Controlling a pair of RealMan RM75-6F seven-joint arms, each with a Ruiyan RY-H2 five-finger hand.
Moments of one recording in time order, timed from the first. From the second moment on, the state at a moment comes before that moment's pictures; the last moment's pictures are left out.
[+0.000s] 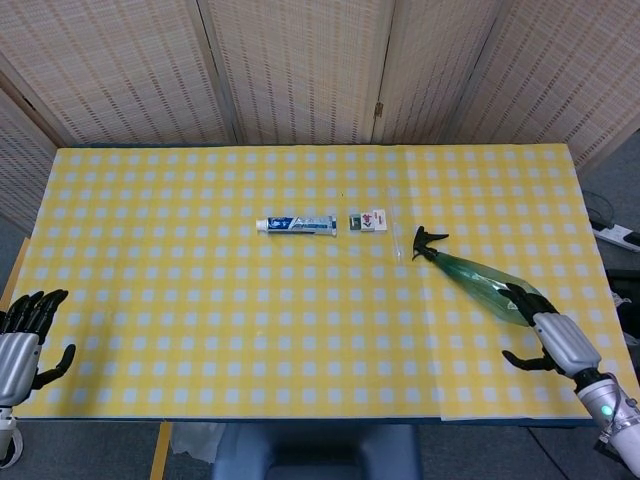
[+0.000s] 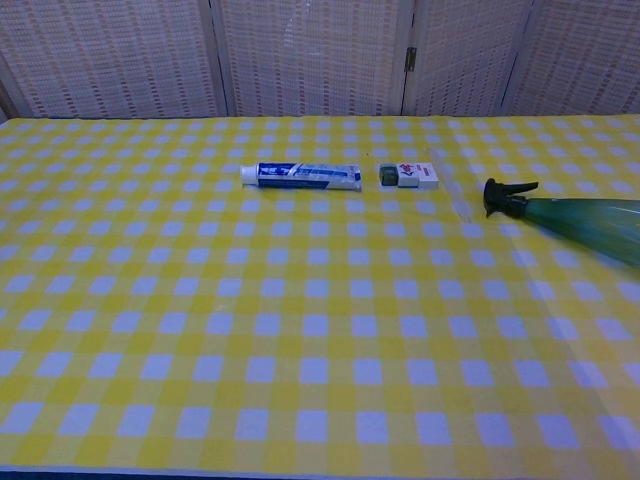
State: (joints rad) left arm -0.12 -1.09 -0.04 -1.57 1.53 1.47 -0.10; right arm 0.29 -0.95 -0.02 -1.65 -1.52 1.08 0.45
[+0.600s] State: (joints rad) left arm -0.11 -1.06 -0.03 -1.56 1.53 1.48 -0.20; right arm 0.60 -1.14 0.16 -1.69 -0.68 1.03 -0.58
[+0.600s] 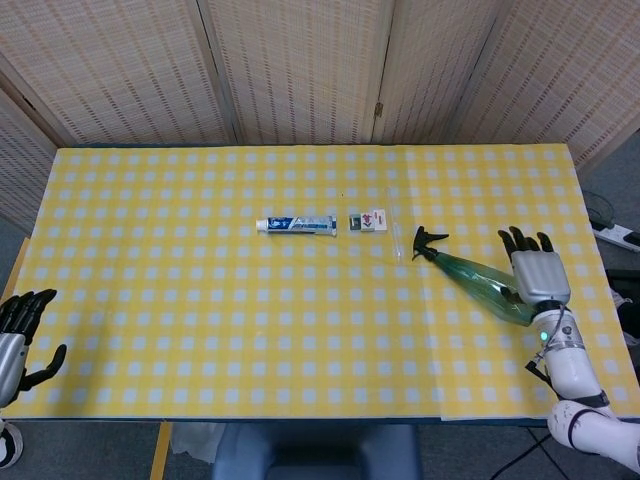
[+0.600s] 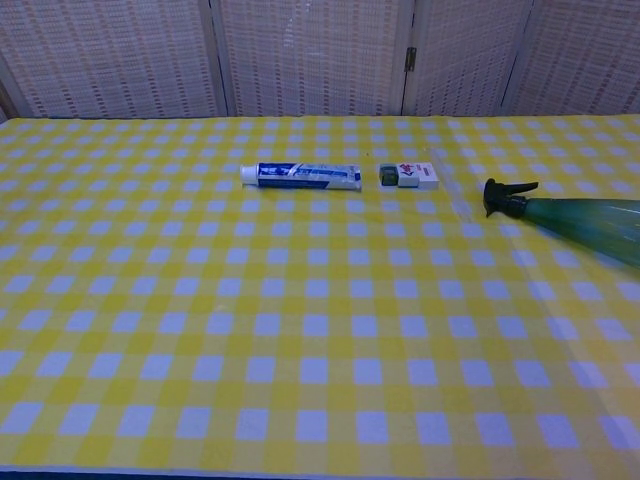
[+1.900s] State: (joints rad) left arm -0.10 -1.03 -0.07 -1.50 1.48 1.48 -0.34; right arm 0.81 -1.50 0.15 -1.27 -0.40 0.87 -0.68
